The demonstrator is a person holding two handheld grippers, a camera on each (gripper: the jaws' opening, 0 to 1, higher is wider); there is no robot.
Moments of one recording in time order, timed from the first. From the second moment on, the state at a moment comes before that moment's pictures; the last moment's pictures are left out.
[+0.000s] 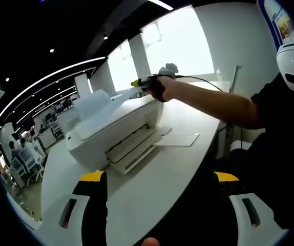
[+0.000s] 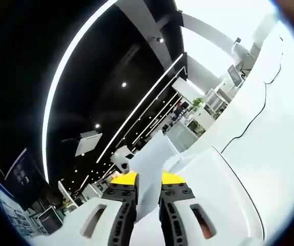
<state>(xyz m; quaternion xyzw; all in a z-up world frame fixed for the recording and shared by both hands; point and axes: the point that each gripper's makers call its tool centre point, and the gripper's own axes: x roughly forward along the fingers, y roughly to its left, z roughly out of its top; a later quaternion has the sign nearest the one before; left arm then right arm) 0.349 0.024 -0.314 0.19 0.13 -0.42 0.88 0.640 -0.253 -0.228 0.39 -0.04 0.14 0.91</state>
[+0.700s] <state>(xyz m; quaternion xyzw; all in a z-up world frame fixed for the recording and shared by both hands) 0.350 0.025 -0.314 0.19 0.13 -0.42 0.88 0.637 -0.244 -0.236 0.31 0.02 0.13 0.94</state>
